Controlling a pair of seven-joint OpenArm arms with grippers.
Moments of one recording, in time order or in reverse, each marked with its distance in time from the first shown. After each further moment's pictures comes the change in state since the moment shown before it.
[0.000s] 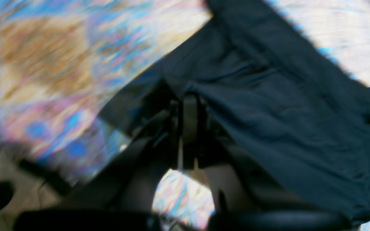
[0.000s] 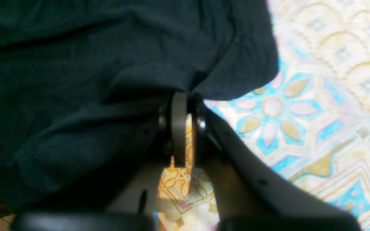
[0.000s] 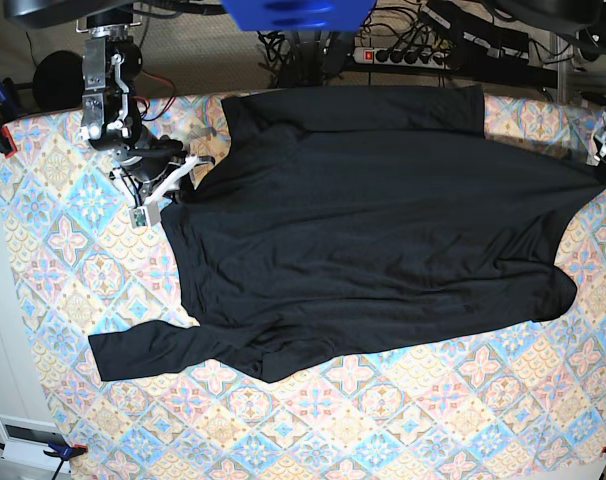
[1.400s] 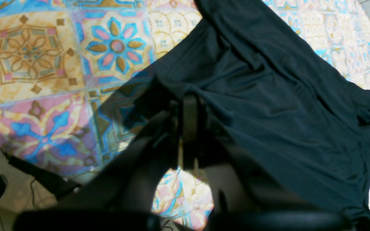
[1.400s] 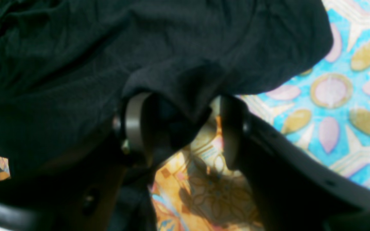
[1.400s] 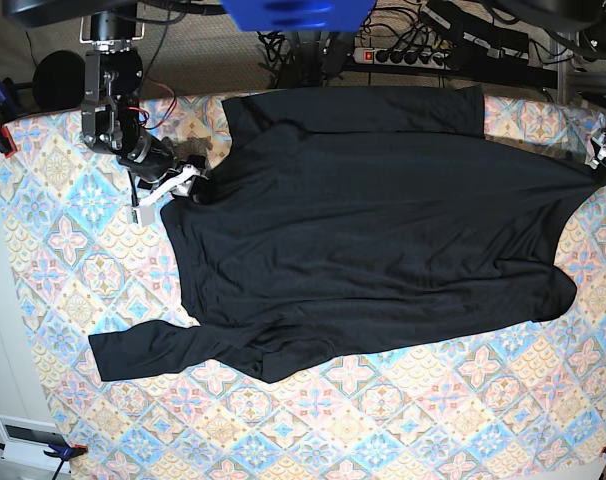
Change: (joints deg) left arm -2.1 0.6 0.3 -0.7 0.6 0.5 2.5; right arm 3.2 -1.5 2.5 -11.1 16.1 -0.2 -1.0
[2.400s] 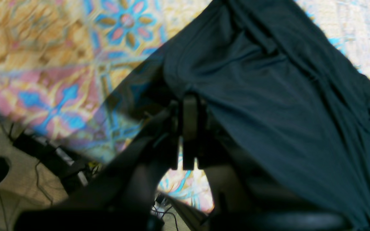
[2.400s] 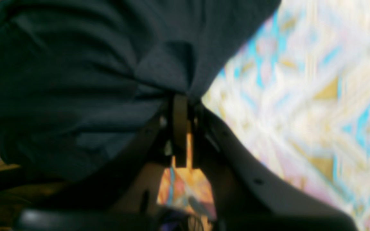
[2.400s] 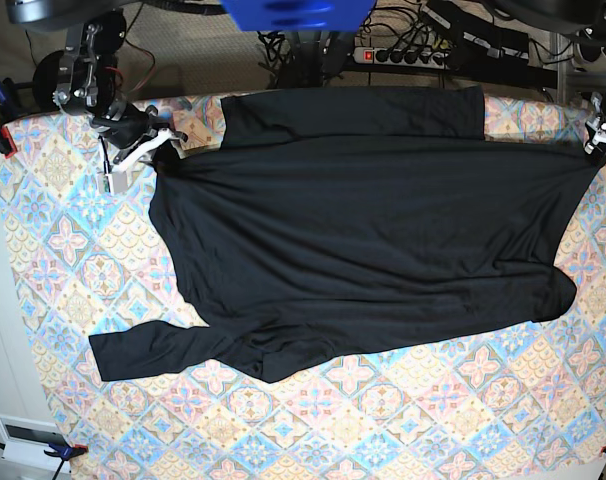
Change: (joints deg) left arm 2.9 1.7 -0.5 -0.1 0.0 -0.3 0.0; right arm -12.5 -0.2 9.8 13.1 -0.3 5.5 -1.6
